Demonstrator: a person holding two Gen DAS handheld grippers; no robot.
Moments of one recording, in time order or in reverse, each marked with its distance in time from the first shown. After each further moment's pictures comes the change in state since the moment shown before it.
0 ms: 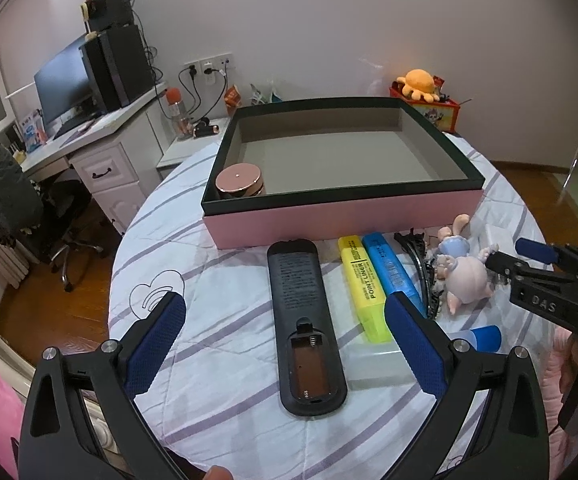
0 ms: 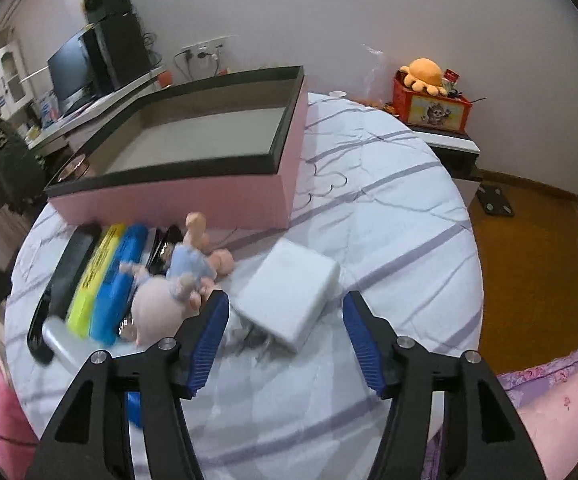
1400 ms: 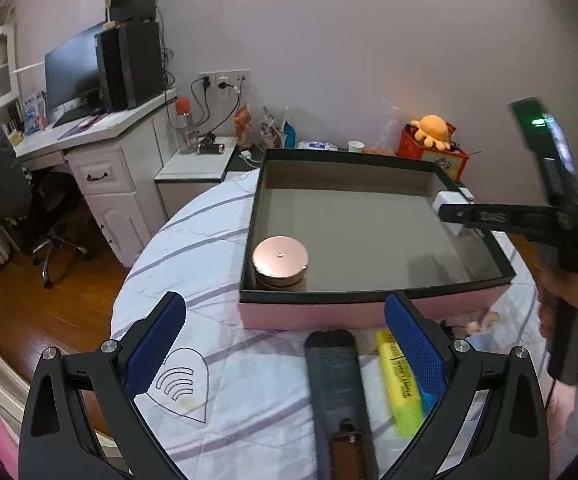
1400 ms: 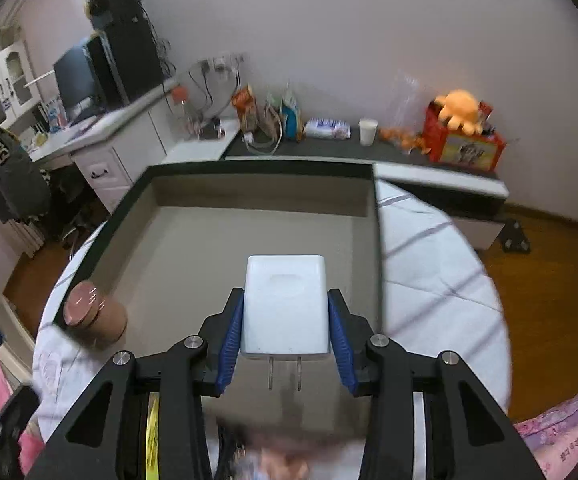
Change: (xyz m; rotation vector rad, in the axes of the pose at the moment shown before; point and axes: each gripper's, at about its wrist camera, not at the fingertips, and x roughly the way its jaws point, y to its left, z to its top) left arm 0.033 0.056 0.052 -0.131 -0.078 -0.061; right arm 0.051 0.052 0.143 -0.039 0.020 0.053
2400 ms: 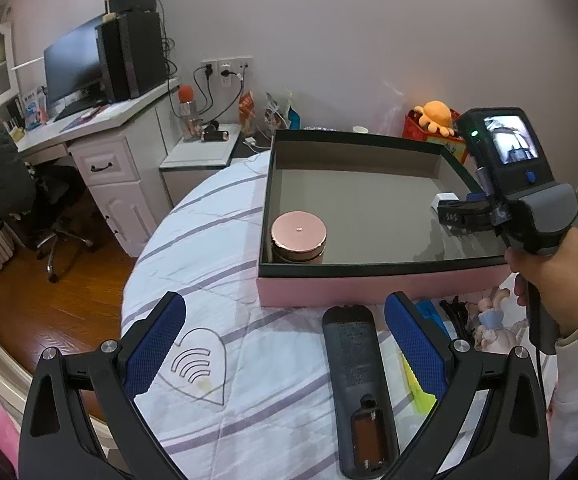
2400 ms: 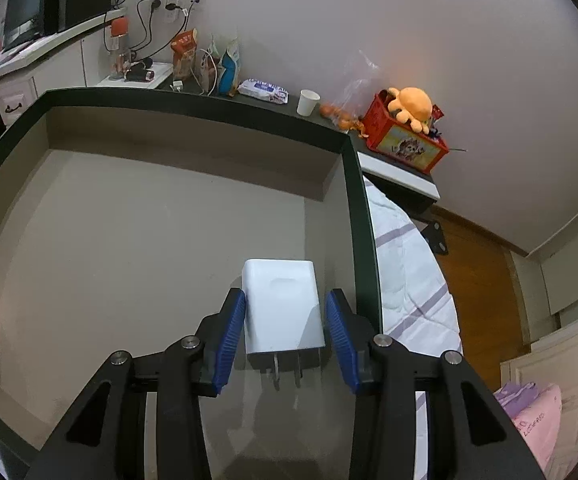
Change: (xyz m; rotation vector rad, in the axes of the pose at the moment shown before) left arm -0.007 0.006 -0.010 0.018 0.036 0.018; right arm 0.055 0.013 0.009 -0.129 0.116 -0.380
